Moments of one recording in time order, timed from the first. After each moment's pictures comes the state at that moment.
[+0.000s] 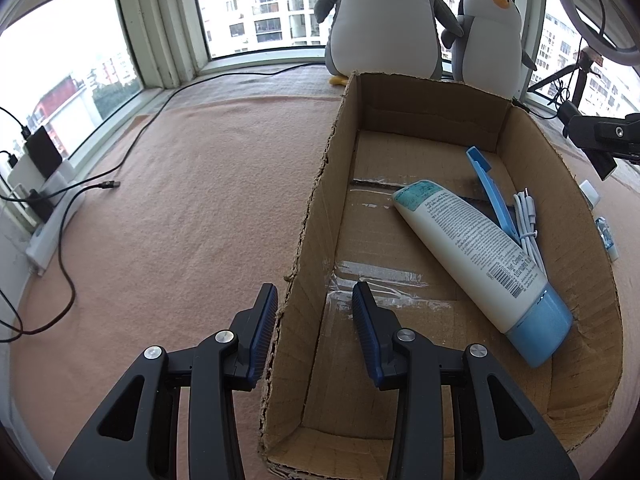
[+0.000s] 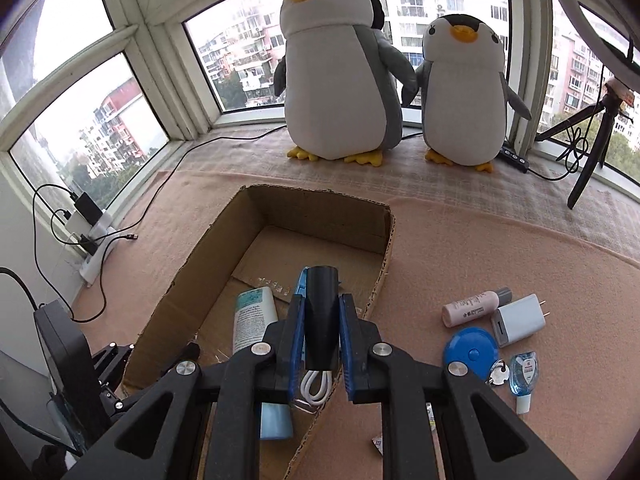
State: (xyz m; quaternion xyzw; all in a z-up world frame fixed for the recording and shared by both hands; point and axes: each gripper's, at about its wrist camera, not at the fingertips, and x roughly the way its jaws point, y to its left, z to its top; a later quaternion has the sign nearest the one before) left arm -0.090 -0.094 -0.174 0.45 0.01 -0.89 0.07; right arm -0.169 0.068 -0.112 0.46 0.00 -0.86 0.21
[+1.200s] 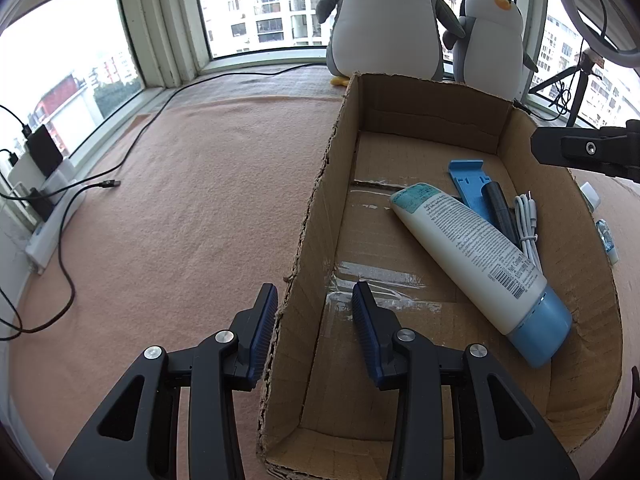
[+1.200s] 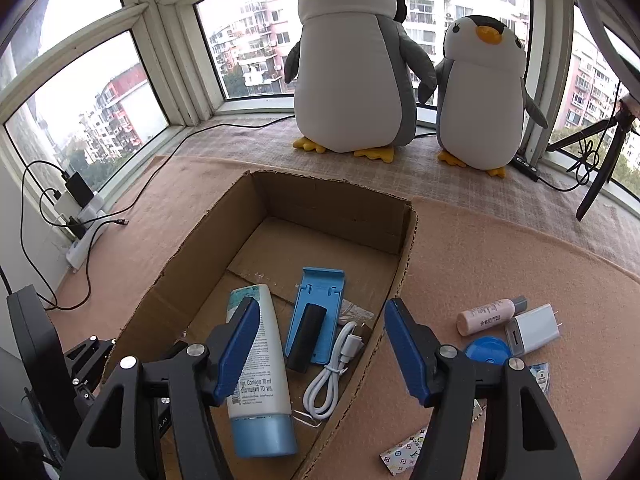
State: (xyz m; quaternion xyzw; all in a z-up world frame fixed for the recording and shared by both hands) left arm -0.090 -0.095 -0.175 0.45 0.01 -0.89 0.07; right arm -0.169 0.052 -0.125 0.45 0.03 -0.87 0.21
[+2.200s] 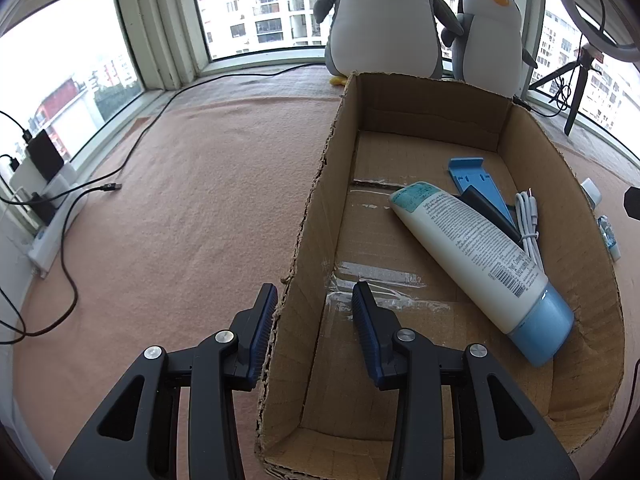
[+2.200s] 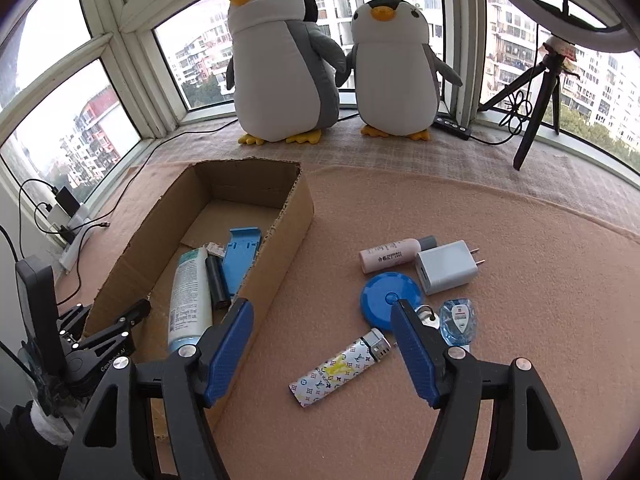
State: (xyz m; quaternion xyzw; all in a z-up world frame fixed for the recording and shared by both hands) left arm -0.090 -0.098 -0.175 0.45 0.00 -0.89 0.07; right arm -0.141 0.151 -0.124 0.46 0.00 -0.87 0.17
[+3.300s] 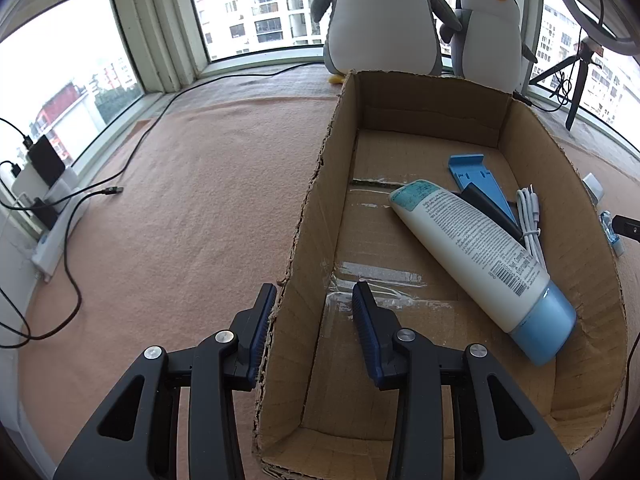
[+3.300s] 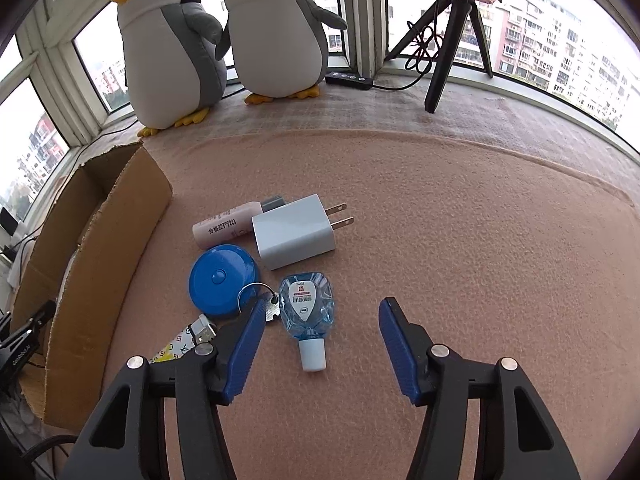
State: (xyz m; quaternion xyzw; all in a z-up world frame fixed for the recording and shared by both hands) left arm -0.089 -0.098 -0.175 0.45 -0.01 -0.89 0.08; right arm -0.174 0.230 -0.175 0.49 -0.01 -0.87 0.08
